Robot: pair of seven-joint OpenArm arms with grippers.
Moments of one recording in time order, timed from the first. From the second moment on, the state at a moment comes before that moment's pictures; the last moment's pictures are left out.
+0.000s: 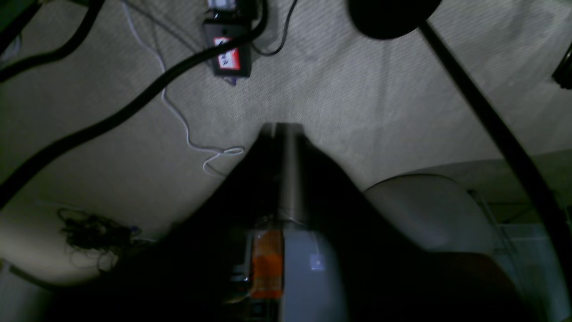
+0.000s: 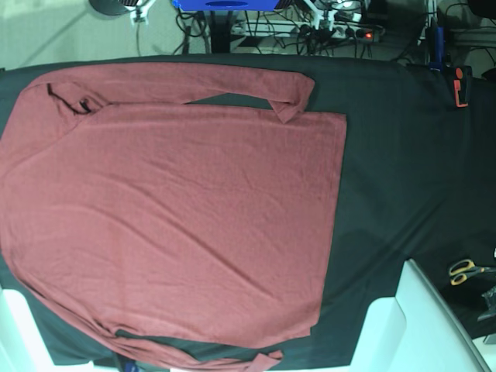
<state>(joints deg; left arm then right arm) 12.1 -5.3 1.7 14.2 -2.3 -1.5 -0.7 -7.4 0.8 1.4 6.3 -2.7 0.2 -7.8</state>
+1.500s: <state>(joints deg) 20.6 -8.8 1.9 22.9 -2.6 -1.6 -16.4 -15.6 0.6 1.4 18.7 -2.7 0.2 -8.1</state>
